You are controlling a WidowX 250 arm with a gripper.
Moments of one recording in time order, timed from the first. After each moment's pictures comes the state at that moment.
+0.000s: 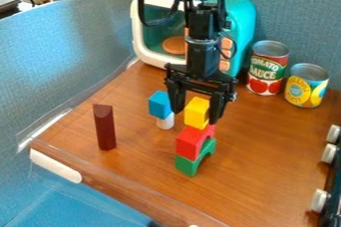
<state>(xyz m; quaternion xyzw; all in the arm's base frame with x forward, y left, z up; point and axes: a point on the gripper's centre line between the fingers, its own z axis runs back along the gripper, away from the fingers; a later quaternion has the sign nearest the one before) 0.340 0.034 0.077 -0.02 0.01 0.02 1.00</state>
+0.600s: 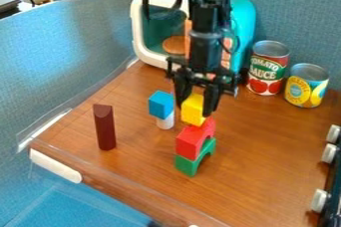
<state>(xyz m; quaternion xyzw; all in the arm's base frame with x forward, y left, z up) 0.338 0.035 0.096 -0.01 0.01 0.01 1.00</state>
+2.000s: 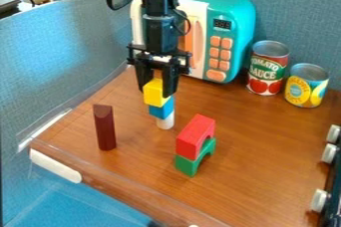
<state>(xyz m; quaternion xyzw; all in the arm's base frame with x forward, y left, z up) 0.346 0.103 0.088 -0.04 0.05 0.03 1.00</state>
